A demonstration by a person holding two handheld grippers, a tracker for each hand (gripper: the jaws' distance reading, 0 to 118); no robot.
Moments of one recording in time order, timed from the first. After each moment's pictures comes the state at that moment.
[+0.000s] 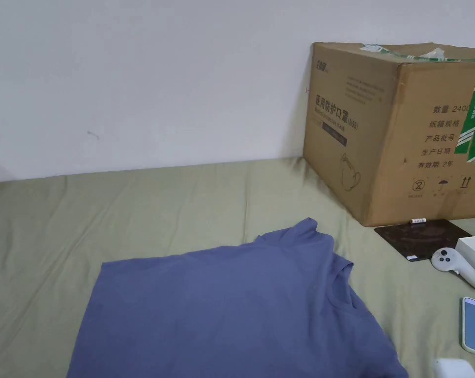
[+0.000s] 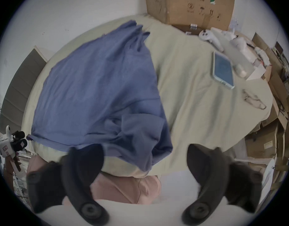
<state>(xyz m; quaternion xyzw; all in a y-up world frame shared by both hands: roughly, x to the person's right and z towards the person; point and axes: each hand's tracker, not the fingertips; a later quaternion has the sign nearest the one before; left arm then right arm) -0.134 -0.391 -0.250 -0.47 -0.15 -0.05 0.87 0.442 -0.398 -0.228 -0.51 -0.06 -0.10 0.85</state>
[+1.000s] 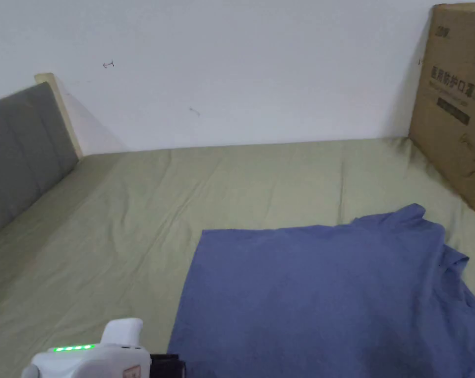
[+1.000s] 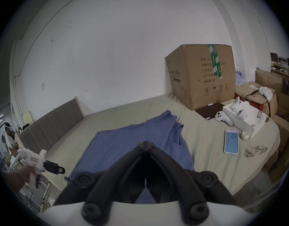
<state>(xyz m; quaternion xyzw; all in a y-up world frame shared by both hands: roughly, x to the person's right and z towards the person) -0.137 -0.369 -0.286 -0.50 -0.02 0.06 0.87 0.373 -0.275 -0.177 -0.17 0.02 -0.13 0.98</state>
